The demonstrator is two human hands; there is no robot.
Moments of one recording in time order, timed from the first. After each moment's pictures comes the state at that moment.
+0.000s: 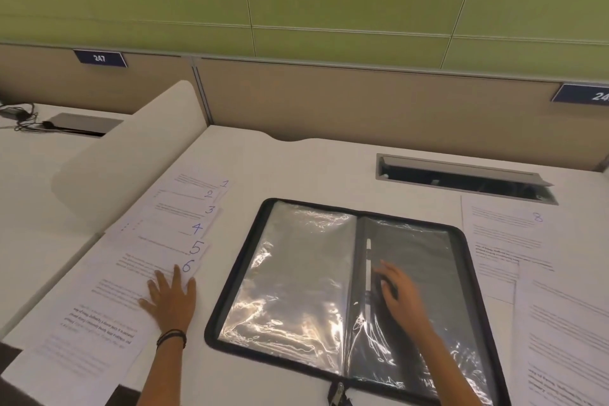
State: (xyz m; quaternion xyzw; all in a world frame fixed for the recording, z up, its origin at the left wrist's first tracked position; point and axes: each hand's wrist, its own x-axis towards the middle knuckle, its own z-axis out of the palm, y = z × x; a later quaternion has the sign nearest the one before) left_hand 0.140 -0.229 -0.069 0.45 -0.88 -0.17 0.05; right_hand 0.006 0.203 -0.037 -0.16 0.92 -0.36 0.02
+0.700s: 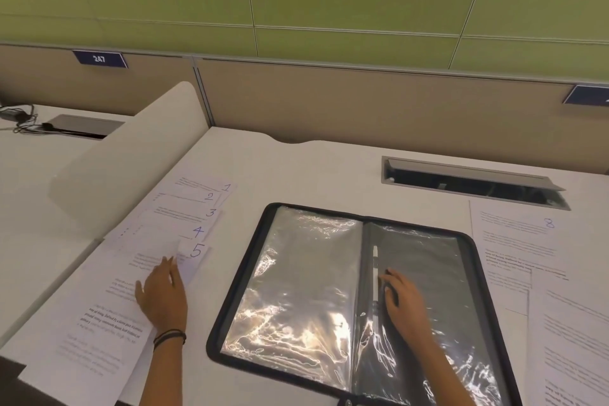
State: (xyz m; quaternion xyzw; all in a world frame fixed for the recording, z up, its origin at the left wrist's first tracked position) left_hand 0.124 -0.224 -0.024 0.42 -0.83 -0.18 0.32; right_hand -0.003 0.190 -0.051 -0.12 0.94 -0.32 0.01
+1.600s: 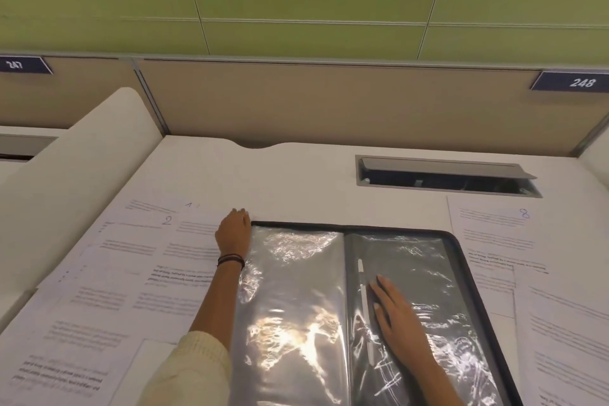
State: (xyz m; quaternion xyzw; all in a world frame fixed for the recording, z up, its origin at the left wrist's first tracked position) left_hand -0.102 -0.143 0.016 0.27 -0.92 -0.25 0.12; right_hand -0.015 0.205 -0.060 -0.16 0.95 -0.25 -0.01
